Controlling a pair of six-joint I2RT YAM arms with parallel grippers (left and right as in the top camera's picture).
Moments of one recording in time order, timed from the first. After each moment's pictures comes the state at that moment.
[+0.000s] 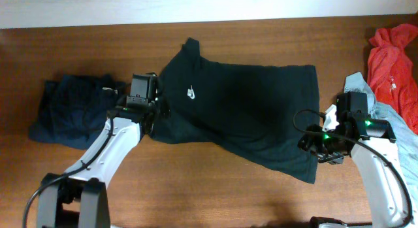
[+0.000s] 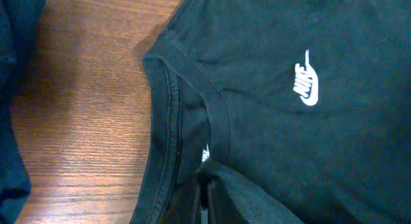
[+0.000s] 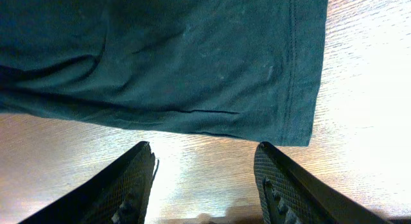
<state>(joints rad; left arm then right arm) -0.22 1.64 1.00 -0.36 -0.06 -0.31 -0.18 1.29 0.93 -1.06 -0.23 0.29</state>
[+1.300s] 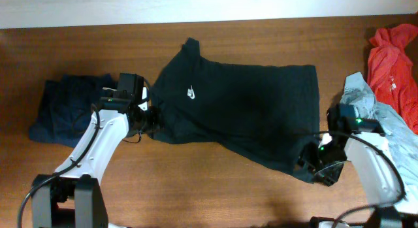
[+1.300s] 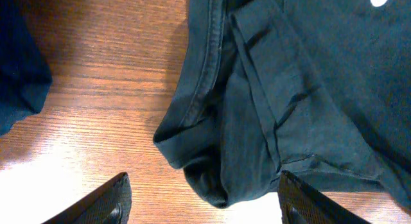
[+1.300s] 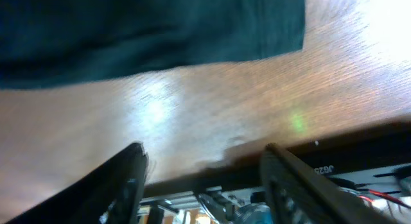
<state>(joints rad) -0.12 1.65 1.10 -0.75 0.07 -0.29 -0.18 1.39 0.84 -1.21 -0.23 0.46</state>
